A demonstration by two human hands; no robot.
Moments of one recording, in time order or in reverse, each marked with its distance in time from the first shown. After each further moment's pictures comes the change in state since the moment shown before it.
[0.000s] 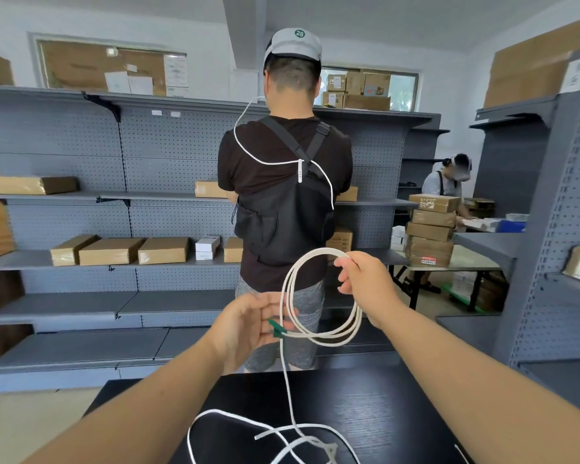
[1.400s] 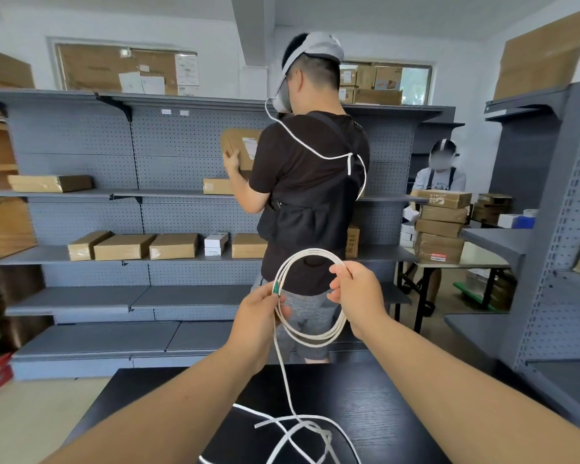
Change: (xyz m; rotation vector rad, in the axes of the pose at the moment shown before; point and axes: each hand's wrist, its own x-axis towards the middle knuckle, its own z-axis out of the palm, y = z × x) left_hand 0.010 -0.014 0.049 0.006 0.559 0.205; right_hand -0.017 0.019 0.013 0.153 0.076 0.093
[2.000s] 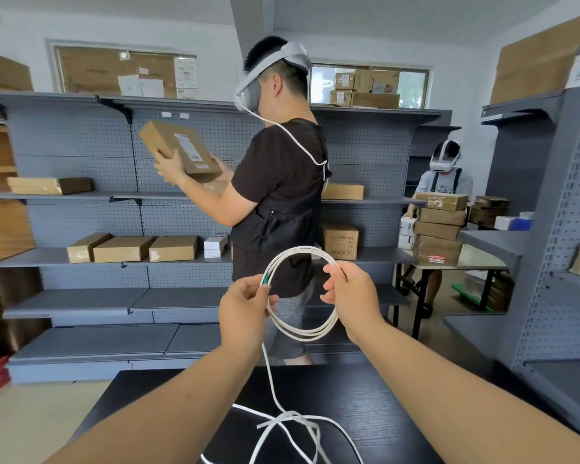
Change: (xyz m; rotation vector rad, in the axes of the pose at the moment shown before) left_hand 0.004 0.004 -0.013 0.066 0.269 0.215; right_hand -0.014 -0.007 0.008 0.021 -0.017 -0.080
